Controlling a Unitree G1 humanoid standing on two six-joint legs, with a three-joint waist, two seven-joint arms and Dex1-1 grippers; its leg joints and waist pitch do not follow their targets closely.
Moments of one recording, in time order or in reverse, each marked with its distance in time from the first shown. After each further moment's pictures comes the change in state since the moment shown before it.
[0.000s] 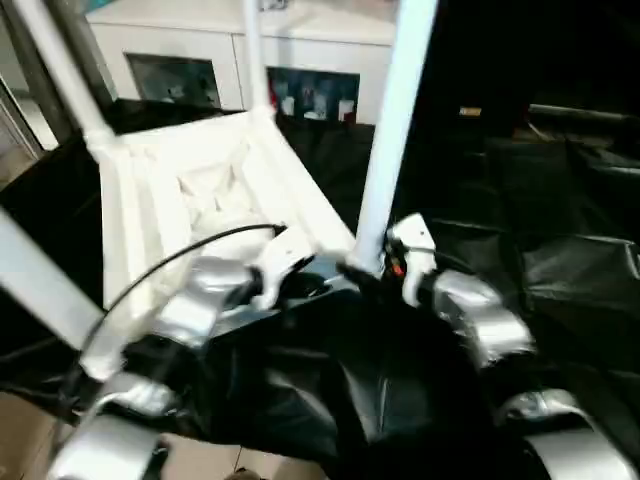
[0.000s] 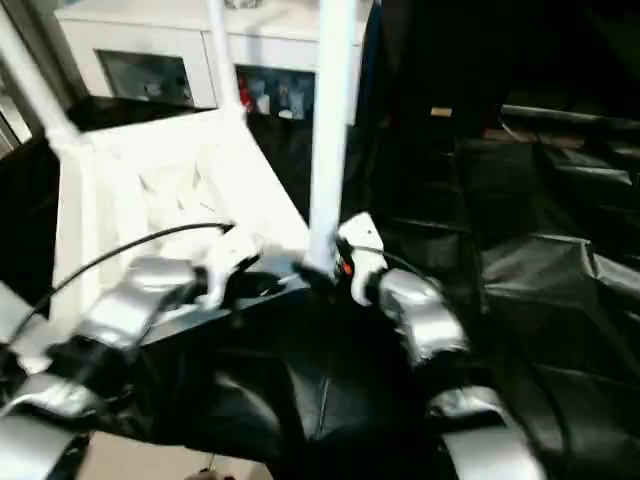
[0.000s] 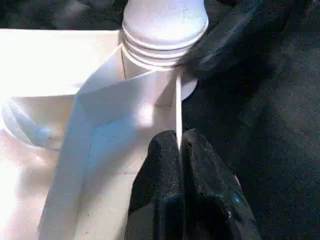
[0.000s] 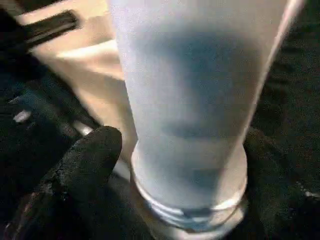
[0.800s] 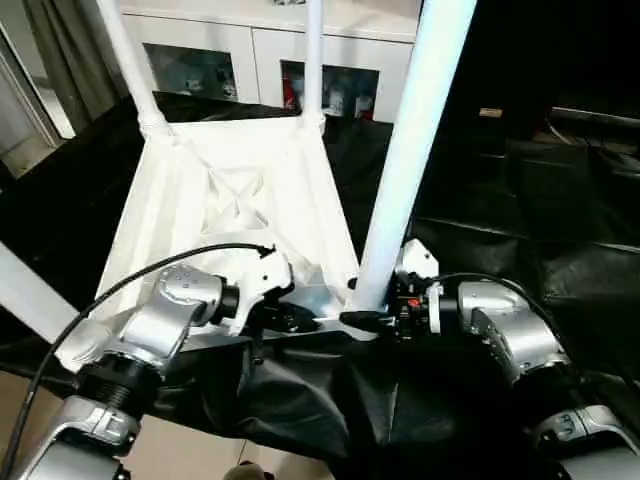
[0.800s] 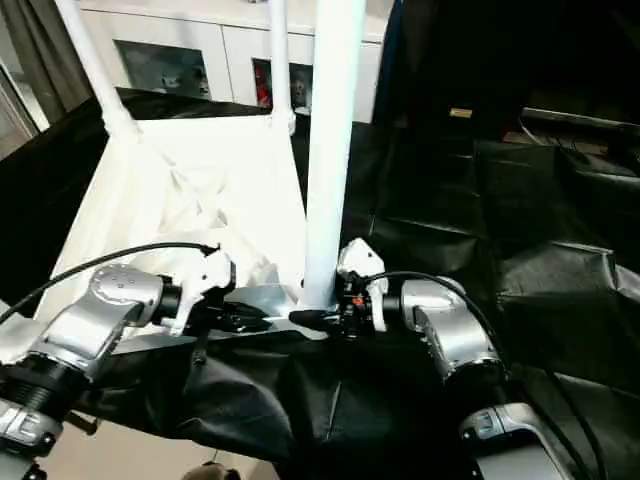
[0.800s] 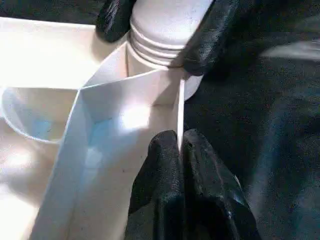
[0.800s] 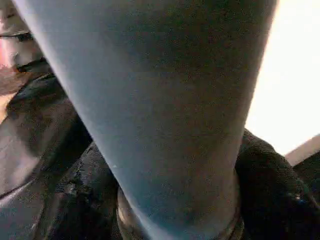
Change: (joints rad) left arm 0.047 0.035 -0.024 -0.072 -0.011 0.008 -0.084; right arm 0.052 -0.015 0.026 -0.064 0.018 0.011 0.109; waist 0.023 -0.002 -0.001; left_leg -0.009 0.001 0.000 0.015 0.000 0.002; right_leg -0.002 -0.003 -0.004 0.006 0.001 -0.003
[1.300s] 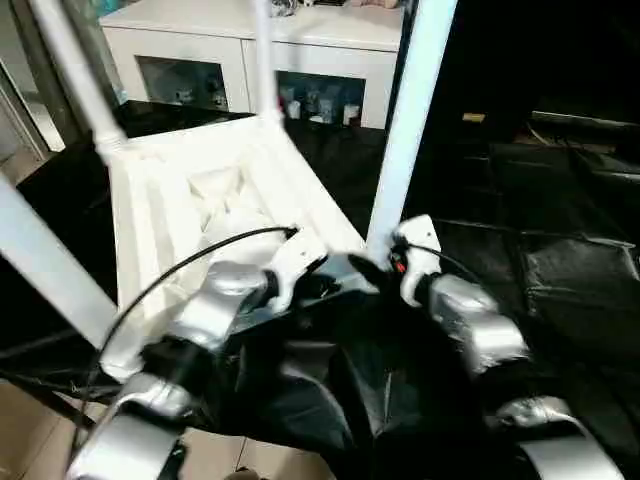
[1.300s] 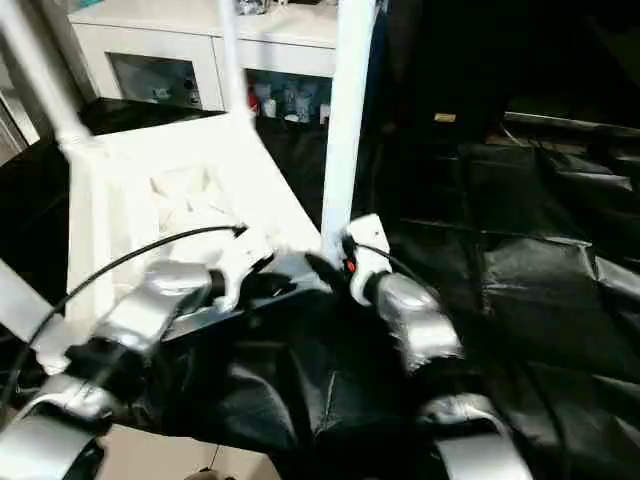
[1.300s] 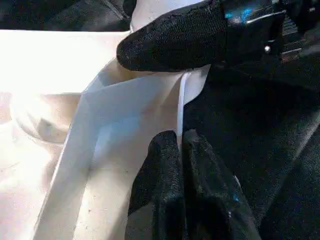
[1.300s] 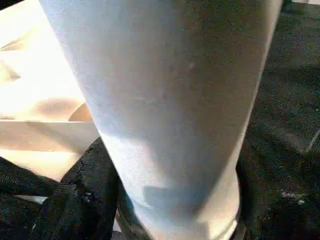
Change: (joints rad) left arm -0.114 -0.194 0.038 0.185 0.067 0.052 0.358; right arm -0.089 0.193 -0.133 0.149 -0.068 0.021 -0.627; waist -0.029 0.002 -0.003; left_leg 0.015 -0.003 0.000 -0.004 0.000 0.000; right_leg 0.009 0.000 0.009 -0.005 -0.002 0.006
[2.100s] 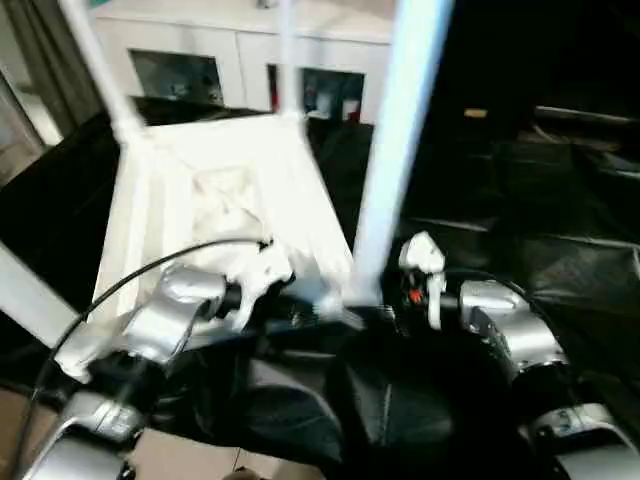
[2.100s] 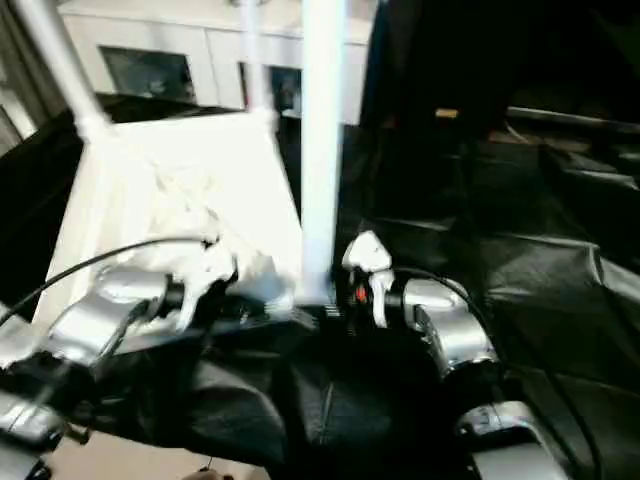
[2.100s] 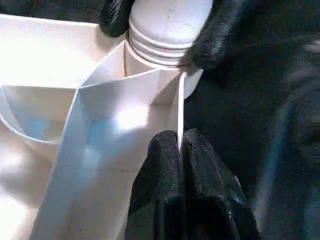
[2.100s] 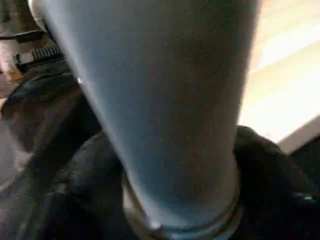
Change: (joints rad) left arm 0.122 0.223 -0.038 -0.199 -0.086 -0.029 -0.410; right arm 0.063 -0.208 0.143 -0.118 0.060 -0.025 0.711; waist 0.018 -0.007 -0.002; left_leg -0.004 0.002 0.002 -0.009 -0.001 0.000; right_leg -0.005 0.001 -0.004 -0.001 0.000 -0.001
